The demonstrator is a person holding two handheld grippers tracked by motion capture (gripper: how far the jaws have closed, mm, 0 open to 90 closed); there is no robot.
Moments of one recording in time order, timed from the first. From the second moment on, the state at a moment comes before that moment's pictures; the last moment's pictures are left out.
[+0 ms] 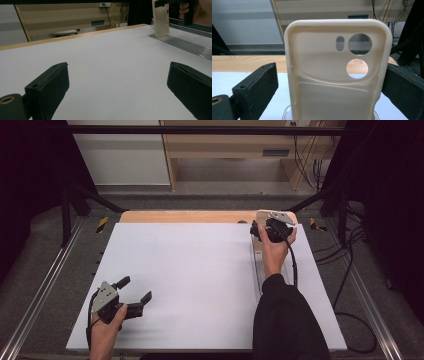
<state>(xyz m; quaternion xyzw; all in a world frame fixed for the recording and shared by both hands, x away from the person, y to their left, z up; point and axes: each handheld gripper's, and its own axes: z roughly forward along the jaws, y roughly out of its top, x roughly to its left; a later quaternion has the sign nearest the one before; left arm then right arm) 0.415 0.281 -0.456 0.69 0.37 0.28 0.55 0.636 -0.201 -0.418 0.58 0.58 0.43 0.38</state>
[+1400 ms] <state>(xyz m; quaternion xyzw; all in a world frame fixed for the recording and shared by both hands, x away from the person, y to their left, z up) 0.415 0.281 -0.456 0.69 0.37 0.28 0.55 0.630 -0.199 -0.411 0.57 0.58 0.44 0.38</state>
